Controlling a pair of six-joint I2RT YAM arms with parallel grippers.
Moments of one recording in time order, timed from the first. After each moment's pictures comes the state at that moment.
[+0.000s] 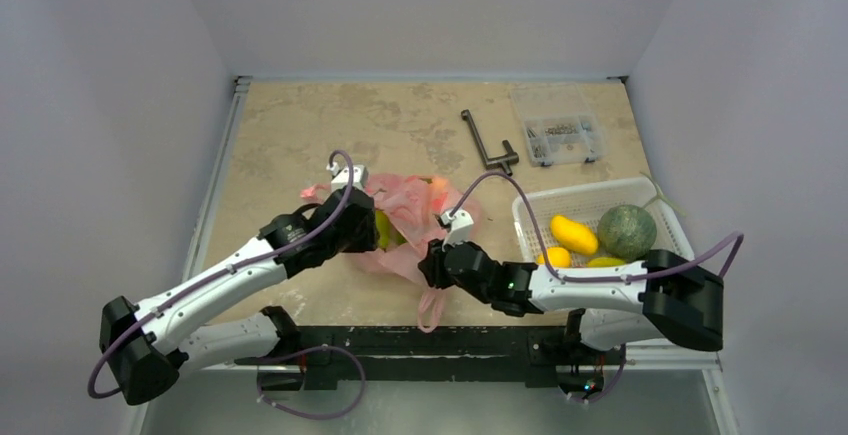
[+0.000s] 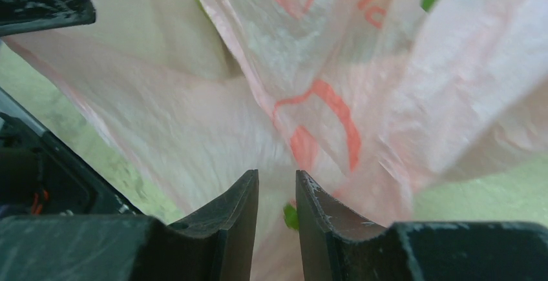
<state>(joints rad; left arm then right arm) -0.87 1.01 0.89 -0.72 -0.32 -0.72 1.22 1.30 0.55 0.21 0.42 0.70</state>
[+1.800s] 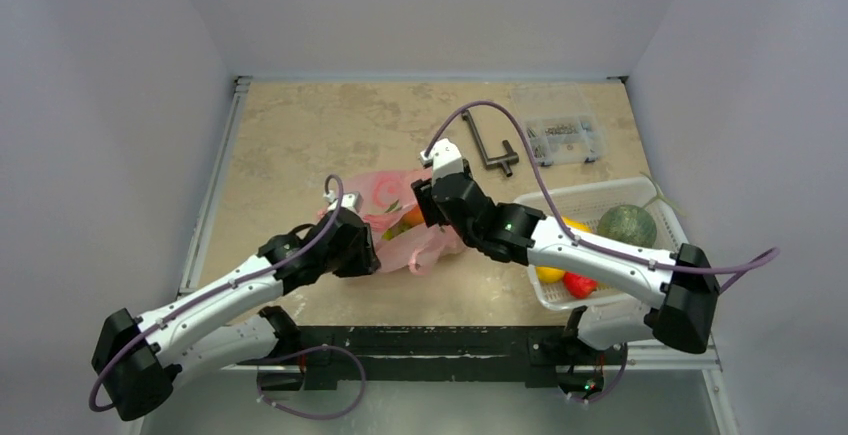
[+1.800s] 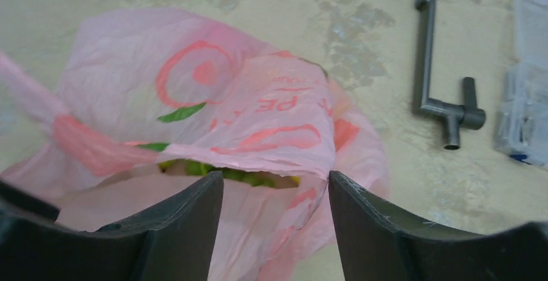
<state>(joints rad) -0.81 0.94 0.61 -0.63 -0.15 -0.84 1.04 1.34 1.06 -0.25 0.62 0.21</state>
